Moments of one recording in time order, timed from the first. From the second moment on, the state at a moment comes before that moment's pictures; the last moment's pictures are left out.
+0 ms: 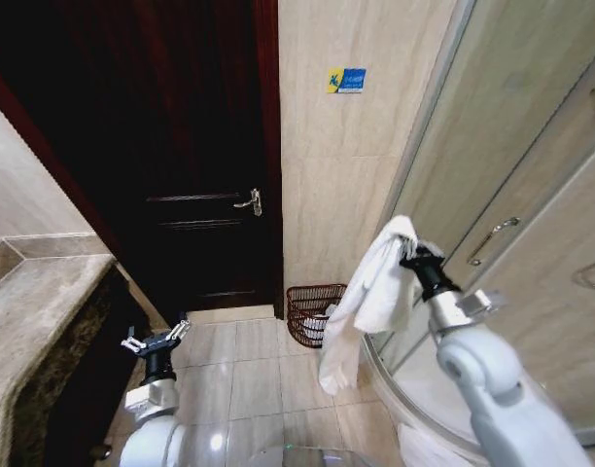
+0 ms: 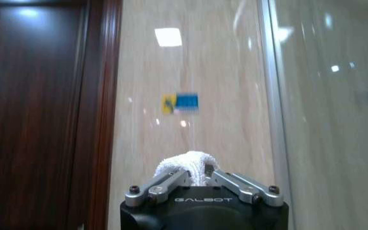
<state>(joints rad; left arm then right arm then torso) 1.76 -1.51 -0.71 -2.16 -0.09 -0.23 -0.32 -1.10 0.94 0.56 2.31 0.68 -0.21 0.24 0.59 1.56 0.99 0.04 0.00</state>
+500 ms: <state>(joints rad) 1.81 -1.53 -0.71 -2.18 -0.06 -0.31 -0.31 -0.31 0.85 0.34 1.98 0.95 -0.29 0.29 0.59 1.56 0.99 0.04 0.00</state>
